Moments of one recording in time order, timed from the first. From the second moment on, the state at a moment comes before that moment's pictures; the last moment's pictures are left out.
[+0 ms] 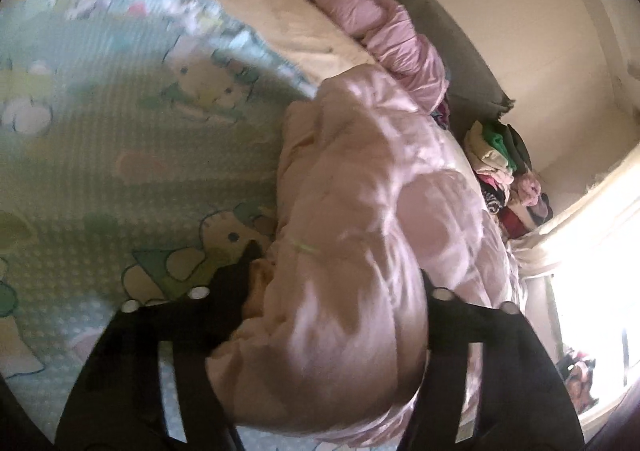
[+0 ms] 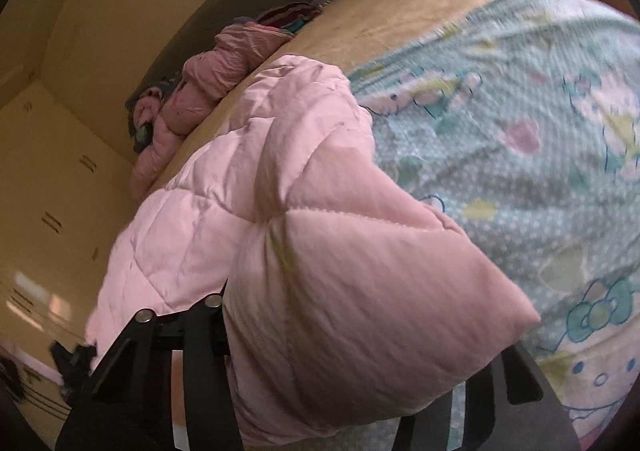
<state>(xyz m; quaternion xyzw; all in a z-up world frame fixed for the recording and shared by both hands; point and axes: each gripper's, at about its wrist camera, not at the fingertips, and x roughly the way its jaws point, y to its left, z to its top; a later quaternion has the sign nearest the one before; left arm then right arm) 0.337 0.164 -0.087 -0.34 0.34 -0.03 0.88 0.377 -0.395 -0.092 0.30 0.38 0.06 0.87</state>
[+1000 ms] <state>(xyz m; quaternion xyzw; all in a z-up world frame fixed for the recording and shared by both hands) 0.267 0.116 0.014 -0.20 0.25 -0.04 0.95 0.296 -0.315 0.020 0.02 0.24 0.12 0.96</state>
